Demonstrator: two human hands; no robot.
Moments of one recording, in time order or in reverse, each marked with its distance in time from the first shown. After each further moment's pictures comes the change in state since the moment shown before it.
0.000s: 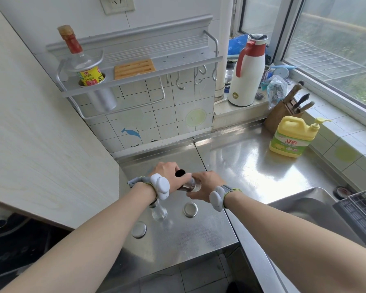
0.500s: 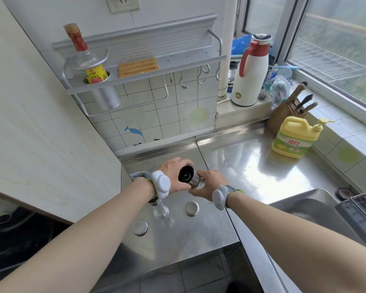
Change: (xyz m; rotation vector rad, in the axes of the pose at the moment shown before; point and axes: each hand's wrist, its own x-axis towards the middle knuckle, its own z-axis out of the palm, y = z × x) left_hand -0.002 -0.004 -0.008 -0.012 -0.140 0.349; right_hand -0.004 0.007 0.005 0.163 0.060 0.037
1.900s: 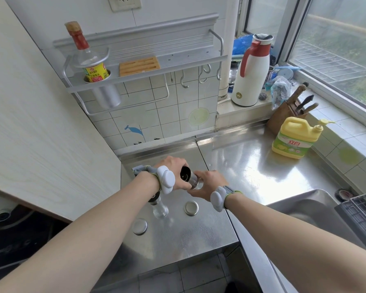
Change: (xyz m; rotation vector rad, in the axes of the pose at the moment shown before) left_hand 0.008 0.015 -0.010 0.207 -0.096 -0.167; right_hand -0.002 -0.005 0.002 -0.067 0.047 -0.063
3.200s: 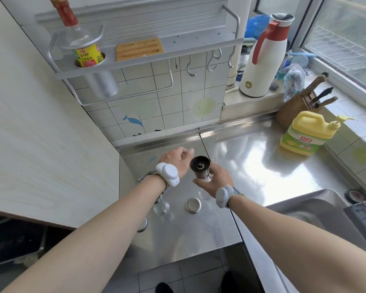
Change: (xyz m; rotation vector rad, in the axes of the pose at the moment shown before) left_hand 0.033 -0.013 0.018 -0.477 0.224 -0.219; right_hand 0.023 0.030 0.026 0.257 0.141 0.173
